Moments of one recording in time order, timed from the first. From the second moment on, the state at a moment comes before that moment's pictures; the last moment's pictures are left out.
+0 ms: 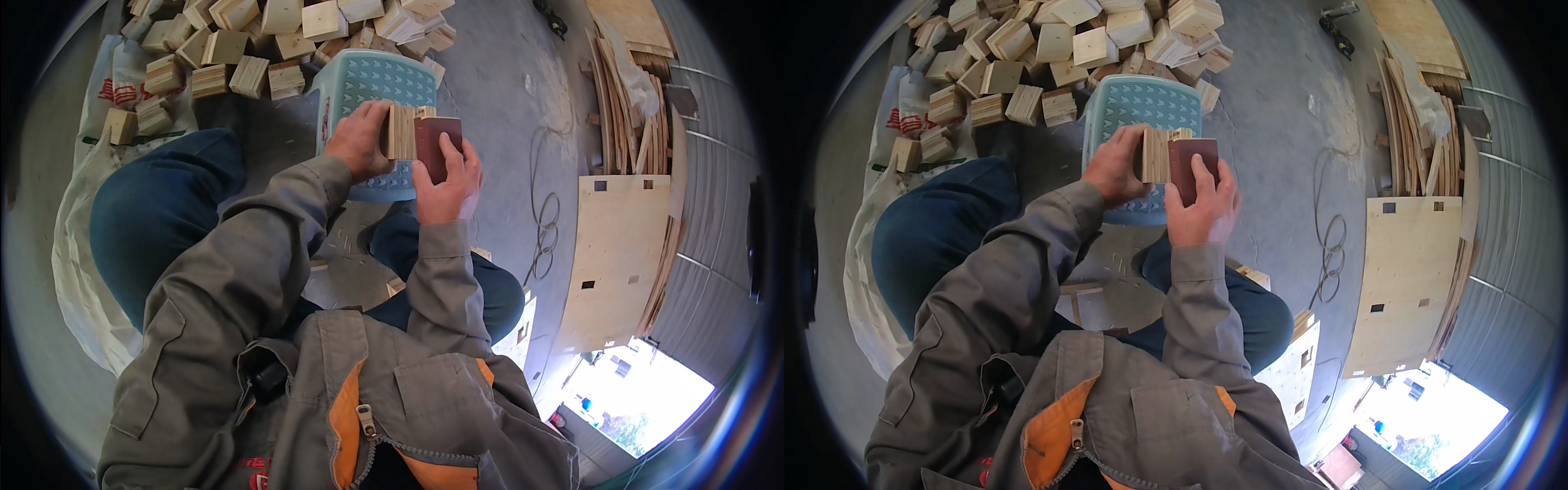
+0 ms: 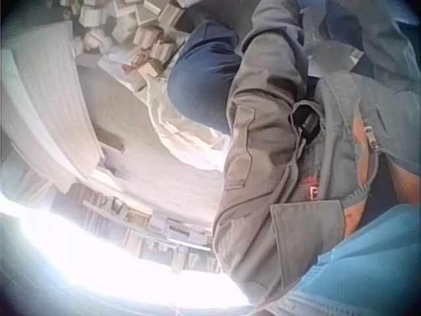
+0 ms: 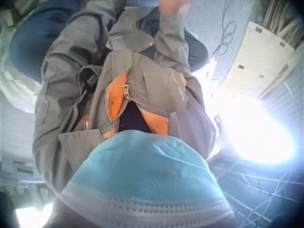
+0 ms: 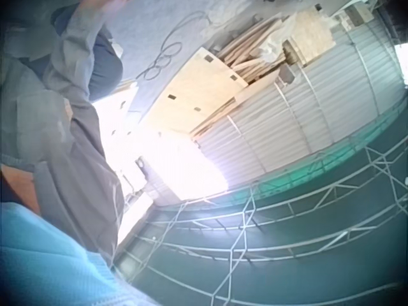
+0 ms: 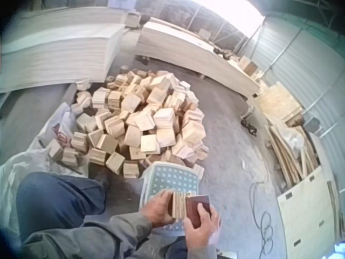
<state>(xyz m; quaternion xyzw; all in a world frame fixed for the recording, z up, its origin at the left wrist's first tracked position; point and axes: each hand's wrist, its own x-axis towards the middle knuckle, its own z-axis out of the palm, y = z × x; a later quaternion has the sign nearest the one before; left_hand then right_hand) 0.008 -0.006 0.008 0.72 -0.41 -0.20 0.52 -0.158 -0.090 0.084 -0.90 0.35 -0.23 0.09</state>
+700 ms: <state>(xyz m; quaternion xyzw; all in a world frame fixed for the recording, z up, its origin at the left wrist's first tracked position) 0.009 -0.008 0.011 0.73 -0.39 -0.20 0.52 -0.094 -0.147 0.081 -0.89 0.38 -0.22 0.12</state>
